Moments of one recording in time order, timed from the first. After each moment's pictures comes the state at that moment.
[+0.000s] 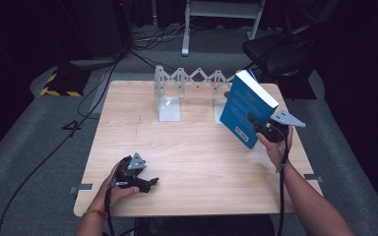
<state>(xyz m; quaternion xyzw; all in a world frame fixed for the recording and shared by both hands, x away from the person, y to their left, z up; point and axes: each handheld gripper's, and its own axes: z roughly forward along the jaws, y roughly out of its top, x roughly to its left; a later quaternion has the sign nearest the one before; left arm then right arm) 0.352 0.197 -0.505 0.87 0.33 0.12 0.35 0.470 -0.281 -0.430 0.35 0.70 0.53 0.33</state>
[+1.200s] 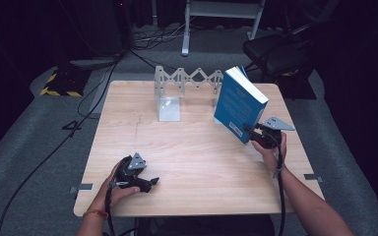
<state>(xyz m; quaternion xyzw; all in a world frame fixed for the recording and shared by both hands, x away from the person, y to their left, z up) 0.352 0.196 -0.504 0.87 0.33 0.12 0.35 0.471 -0.272 -0.463 0.38 0.73 0.48 0.29</state>
